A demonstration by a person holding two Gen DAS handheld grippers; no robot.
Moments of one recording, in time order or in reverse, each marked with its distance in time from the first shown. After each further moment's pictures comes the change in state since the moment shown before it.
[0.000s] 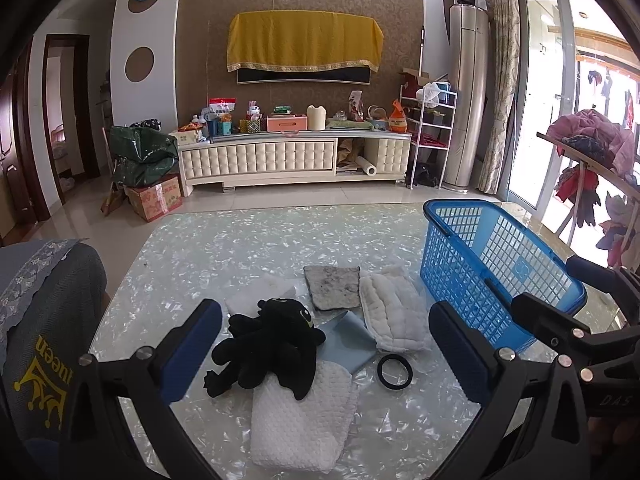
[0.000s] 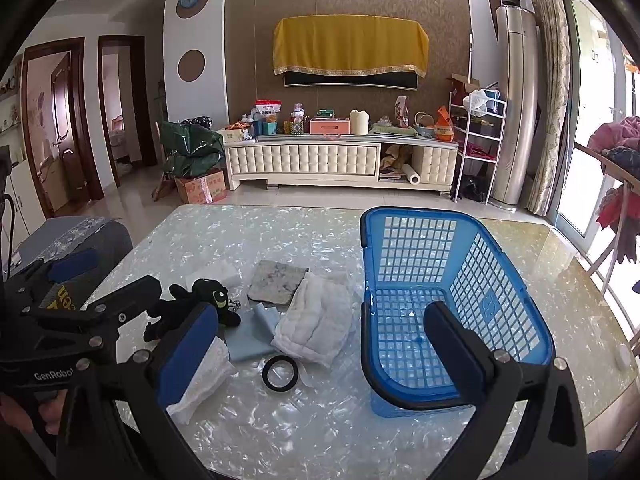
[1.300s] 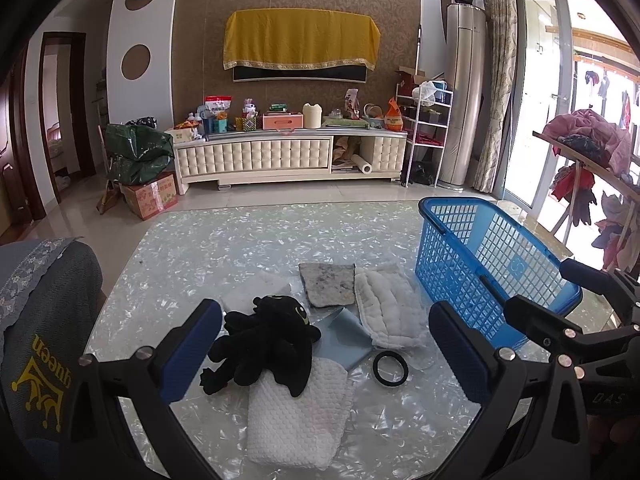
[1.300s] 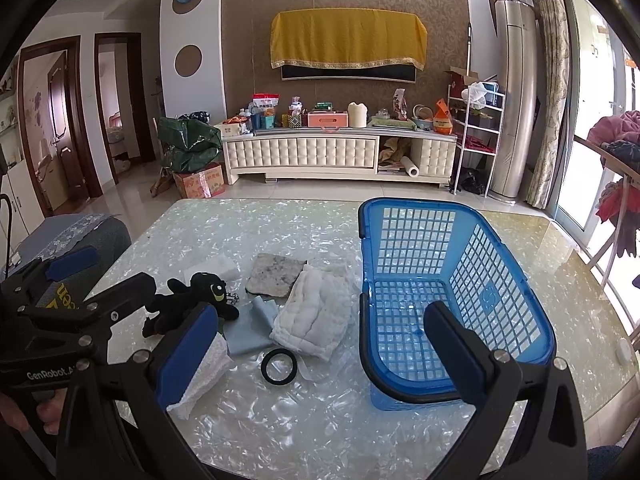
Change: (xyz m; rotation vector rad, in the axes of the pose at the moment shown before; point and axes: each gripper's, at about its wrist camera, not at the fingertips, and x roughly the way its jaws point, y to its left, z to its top) left arm -0.002 0.001 -0.001 -0.002 0.008 -0.020; right arm 0.001 0.000 0.000 0.009 0.027 -0.002
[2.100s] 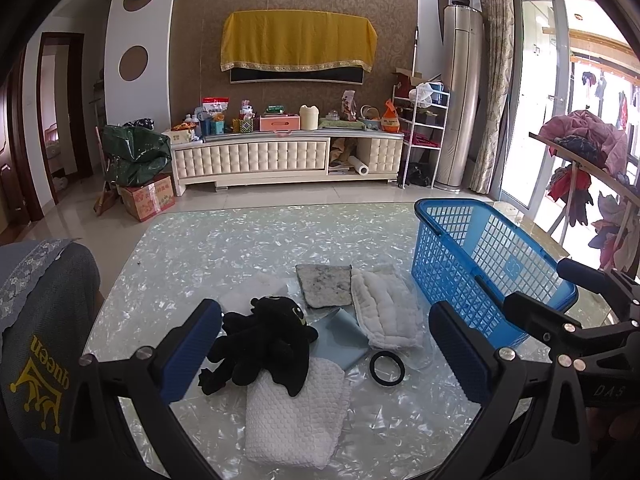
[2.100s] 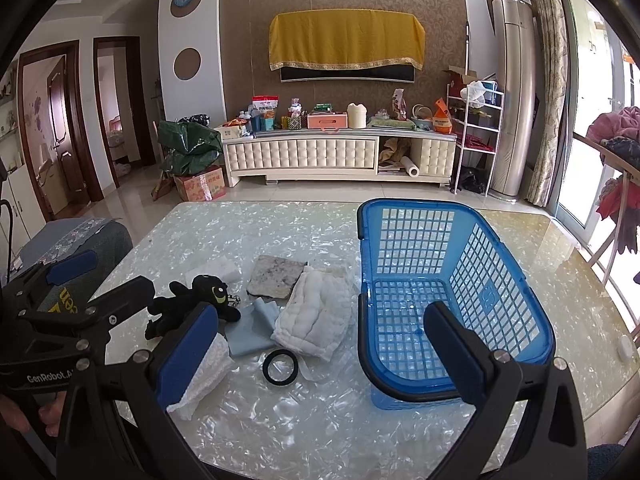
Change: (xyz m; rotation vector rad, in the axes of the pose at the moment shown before) left arm -0.005 0.002 0.004 0.003 -0.001 -0.013; right arm -0.001 -0.004 0.001 0.010 -0.004 0.003
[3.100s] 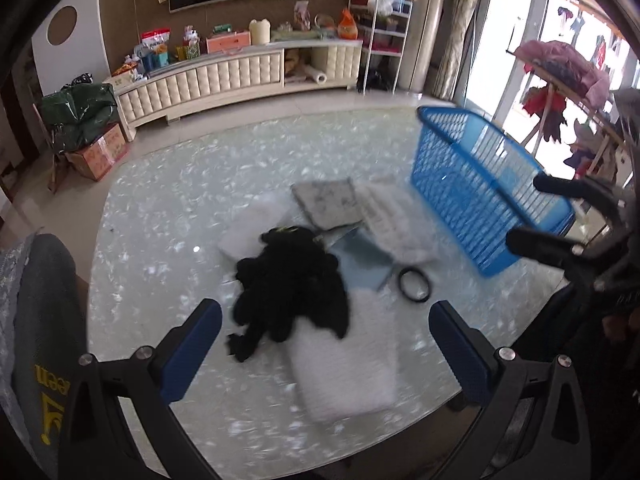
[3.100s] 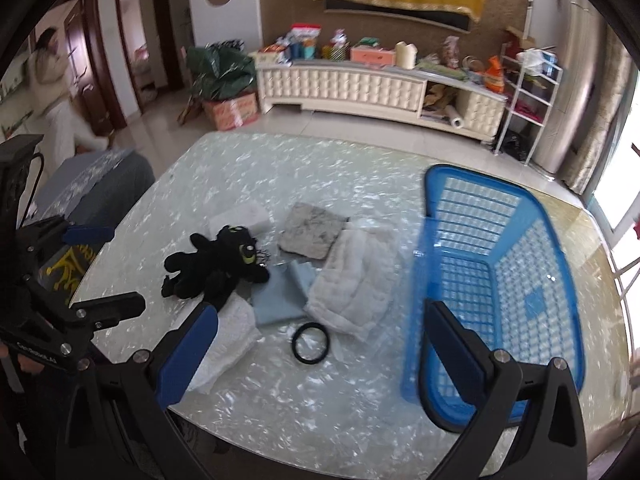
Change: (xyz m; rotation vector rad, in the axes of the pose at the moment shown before) left arm 0.047 0.067 0.011 0.147 0.376 -0.159; right arm 0.054 0.036 0.026 -0.133 0.298 0.109
